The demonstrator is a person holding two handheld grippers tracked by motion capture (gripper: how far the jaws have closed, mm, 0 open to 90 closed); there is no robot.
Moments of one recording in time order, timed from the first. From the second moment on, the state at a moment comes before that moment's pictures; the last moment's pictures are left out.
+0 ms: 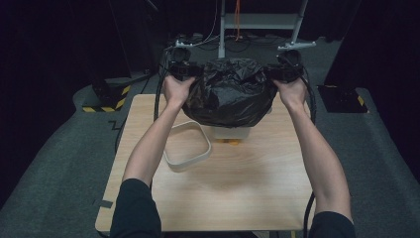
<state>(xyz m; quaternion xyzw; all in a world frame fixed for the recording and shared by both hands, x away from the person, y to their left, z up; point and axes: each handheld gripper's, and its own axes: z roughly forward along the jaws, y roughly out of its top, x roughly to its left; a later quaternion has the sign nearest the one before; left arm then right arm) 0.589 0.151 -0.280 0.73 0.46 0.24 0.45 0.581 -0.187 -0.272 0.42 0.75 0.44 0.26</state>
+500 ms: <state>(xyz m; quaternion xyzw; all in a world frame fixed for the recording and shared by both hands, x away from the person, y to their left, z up) 0.530 0.164 -0.284 0.72 0.43 0.23 0.50 0.532 -0.203 -0.262 0.39 0.75 0.47 0.25</state>
